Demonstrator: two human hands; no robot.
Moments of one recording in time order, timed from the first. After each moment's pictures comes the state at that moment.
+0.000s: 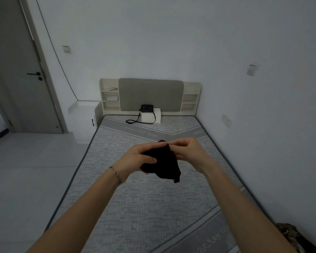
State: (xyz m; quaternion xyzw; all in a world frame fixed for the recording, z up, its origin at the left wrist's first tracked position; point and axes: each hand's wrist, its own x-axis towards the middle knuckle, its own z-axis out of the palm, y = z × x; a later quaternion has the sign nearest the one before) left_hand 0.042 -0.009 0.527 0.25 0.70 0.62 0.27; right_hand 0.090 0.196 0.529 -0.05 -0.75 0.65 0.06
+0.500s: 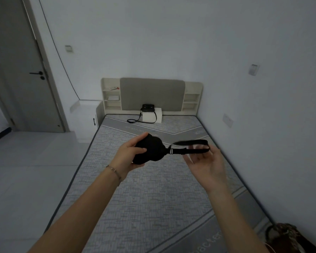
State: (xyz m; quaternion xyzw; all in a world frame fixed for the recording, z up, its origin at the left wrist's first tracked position) left_hand 0.030 -0.014 0.518 0.08 0.62 0.74 0.23; right_hand 0.132 0.207 0.500 -0.07 -0.20 0.97 0.12
